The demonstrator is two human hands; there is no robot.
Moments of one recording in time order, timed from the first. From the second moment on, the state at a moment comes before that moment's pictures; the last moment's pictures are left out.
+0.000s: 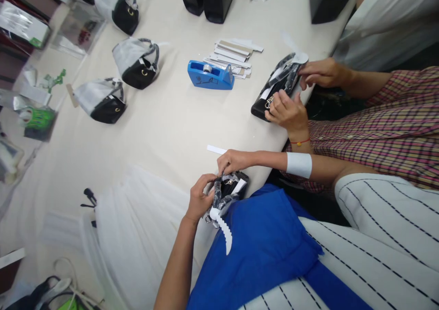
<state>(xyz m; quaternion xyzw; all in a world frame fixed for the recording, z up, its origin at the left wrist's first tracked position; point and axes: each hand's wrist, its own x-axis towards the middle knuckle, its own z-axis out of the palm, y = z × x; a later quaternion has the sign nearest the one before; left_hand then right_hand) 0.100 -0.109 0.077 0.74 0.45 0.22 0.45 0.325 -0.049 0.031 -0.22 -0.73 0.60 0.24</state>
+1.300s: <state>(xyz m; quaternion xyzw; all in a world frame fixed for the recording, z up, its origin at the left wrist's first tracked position) 0.059 -0.228 0.062 0.60 0.67 0.33 0.27 0.309 -0.058 0.040 -0.33 -0.76 0.50 0.26</state>
